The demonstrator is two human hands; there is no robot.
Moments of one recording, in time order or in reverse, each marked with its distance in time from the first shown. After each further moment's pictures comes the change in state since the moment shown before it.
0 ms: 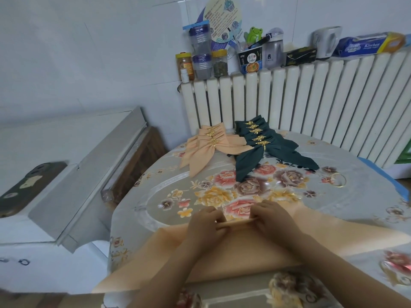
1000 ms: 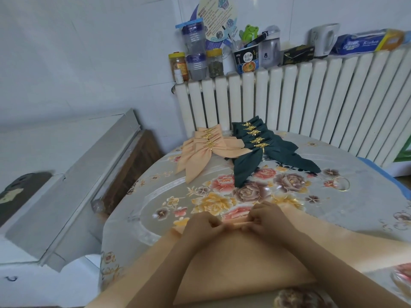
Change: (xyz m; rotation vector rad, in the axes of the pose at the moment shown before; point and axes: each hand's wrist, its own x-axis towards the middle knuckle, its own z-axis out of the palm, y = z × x) left_hand 0.035 -0.015 0.003 -0.131 -0.214 -0.196; right_hand 0.027 0.012 0.007 0.003 -0.184 0.175
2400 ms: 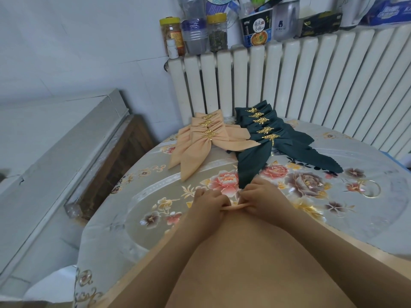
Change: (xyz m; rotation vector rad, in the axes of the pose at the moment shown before) left_hand 0.075 -0.017 0.005 0.306 0.185 0.381; right_hand 0.081 0.024 0.007 -0.087 0.073 -0.254
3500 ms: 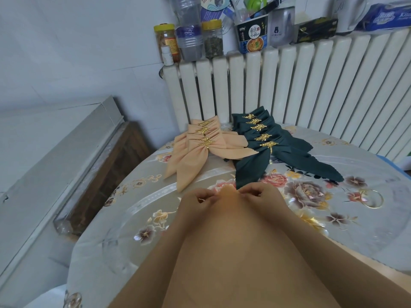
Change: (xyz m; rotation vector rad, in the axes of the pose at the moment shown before) left_hand 0.026 -0.024 -0.009 -0.727 0.086 -0.481; right_hand 0.014 0.012 0.000 0.661 0.127 0.564
